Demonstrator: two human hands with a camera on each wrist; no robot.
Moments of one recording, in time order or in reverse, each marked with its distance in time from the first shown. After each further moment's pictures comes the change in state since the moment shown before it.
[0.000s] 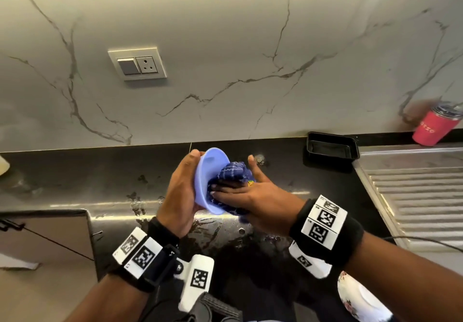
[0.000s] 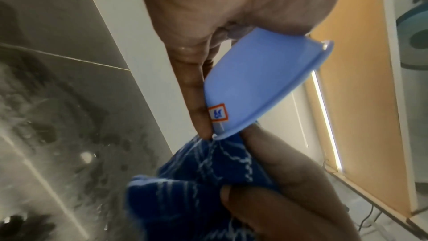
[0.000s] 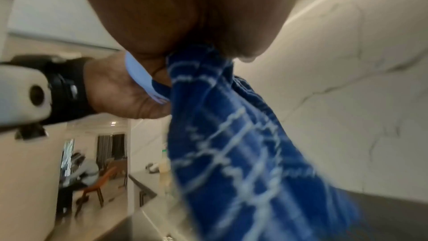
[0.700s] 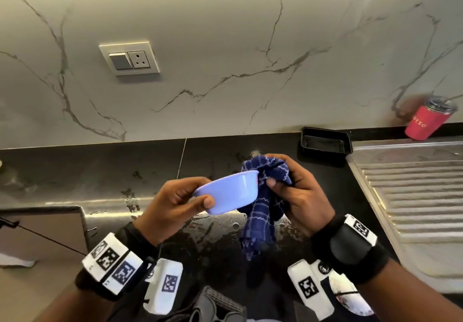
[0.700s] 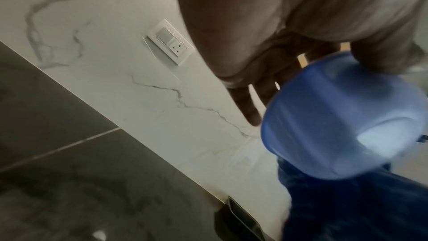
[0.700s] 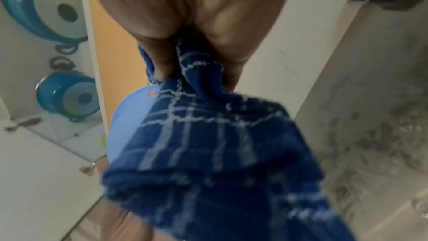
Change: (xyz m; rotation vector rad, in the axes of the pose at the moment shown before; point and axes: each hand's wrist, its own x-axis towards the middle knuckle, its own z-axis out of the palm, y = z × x) left_hand -0.017 -0.007 -0.027 0.520 -0.437 0.422; right_hand -0.051 -0.007 -0.008 1.460 0.710 0.377
